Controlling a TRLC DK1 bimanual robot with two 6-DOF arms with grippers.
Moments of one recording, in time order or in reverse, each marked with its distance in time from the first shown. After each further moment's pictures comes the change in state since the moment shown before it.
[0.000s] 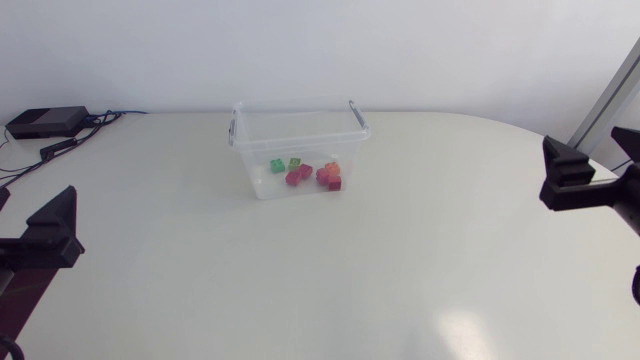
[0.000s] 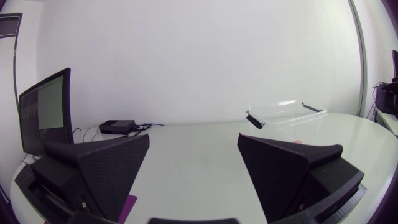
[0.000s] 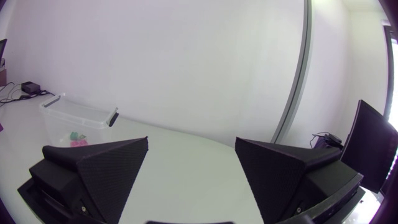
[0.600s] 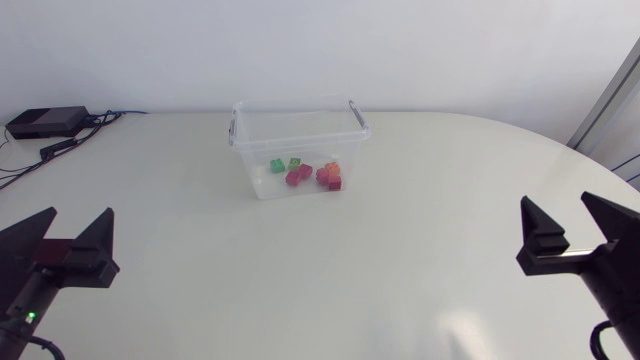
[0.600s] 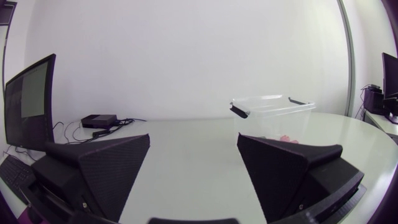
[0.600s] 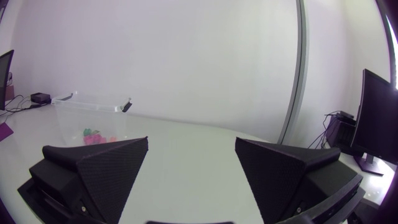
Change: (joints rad) left arm 0.008 -0.083 -0.207 0.138 0.117 -0.047; right arm -0.055 -0.326 -0.322 0.018 -0.116 0.117
